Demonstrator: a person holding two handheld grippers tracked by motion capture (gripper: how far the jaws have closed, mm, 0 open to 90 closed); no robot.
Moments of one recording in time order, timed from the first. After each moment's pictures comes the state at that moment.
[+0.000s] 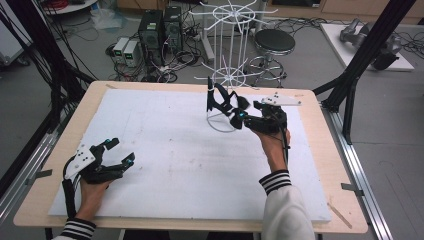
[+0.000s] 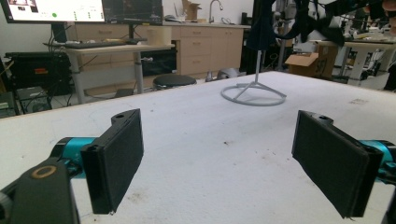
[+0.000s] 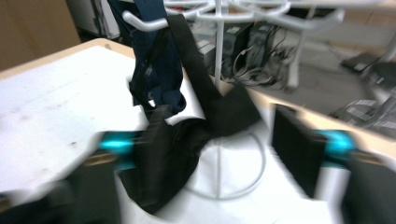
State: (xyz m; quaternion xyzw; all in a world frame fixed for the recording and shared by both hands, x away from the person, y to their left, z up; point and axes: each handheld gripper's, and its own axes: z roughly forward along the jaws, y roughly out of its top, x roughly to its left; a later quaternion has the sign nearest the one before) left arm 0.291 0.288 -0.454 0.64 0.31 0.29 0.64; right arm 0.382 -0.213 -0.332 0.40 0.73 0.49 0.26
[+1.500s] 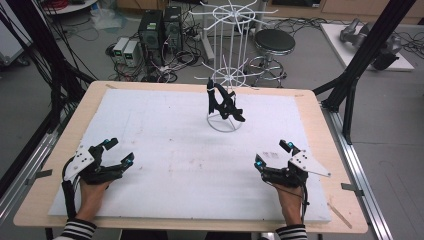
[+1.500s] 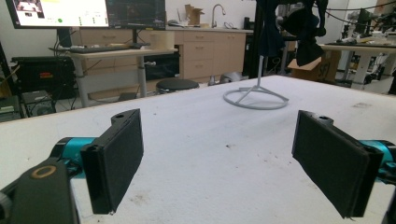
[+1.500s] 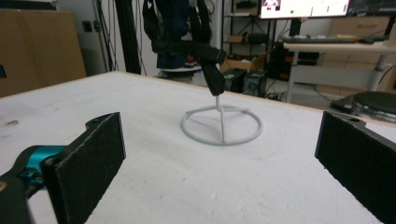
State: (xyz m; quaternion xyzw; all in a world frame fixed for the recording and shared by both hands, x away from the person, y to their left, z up) left arm 0.288 0.288 -0.454 0.63 0.31 0.30 0.64; right arm 0.274 -0.267 -0.418 0.37 0.64 0.59 0.31
